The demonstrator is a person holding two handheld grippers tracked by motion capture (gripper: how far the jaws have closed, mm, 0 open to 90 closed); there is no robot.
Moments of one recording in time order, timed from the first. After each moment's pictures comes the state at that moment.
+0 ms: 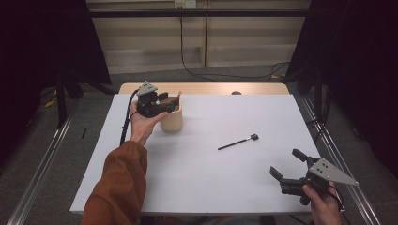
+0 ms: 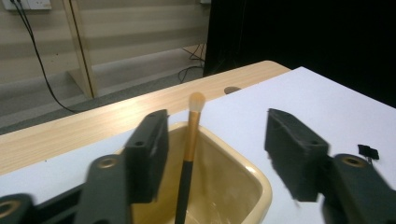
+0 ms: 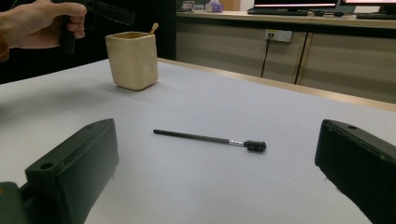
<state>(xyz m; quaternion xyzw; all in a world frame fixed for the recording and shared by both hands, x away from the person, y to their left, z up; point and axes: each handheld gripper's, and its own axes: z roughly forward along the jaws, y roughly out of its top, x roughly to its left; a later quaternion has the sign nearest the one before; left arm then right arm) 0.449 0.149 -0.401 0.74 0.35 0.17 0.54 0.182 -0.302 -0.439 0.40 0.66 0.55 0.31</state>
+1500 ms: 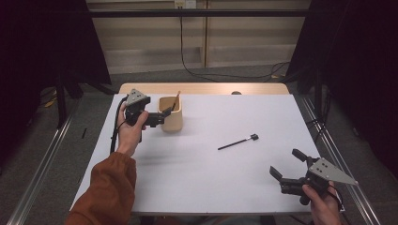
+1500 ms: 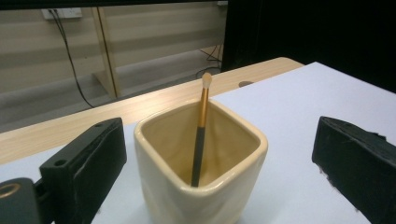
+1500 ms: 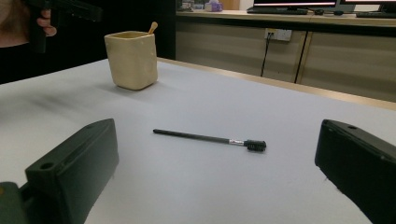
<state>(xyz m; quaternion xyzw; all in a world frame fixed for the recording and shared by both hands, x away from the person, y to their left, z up) 0.409 0.177 -0.394 0.74 0.36 0.21 0.53 0.183 -0.302 -0.440 0.41 0.66 0.55 0.31</state>
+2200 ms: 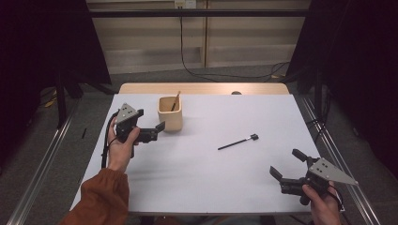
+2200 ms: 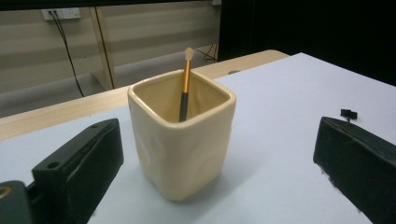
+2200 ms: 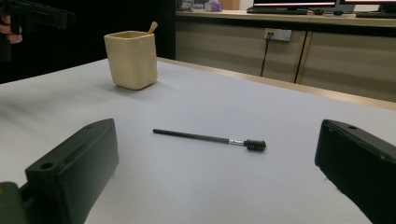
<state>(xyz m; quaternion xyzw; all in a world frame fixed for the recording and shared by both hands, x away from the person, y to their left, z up) 0.359 0.196 -0.401 0.74 0.36 0.22 0.53 0.183 -0.302 -0.440 0.41 0.66 0.54 0.31</state>
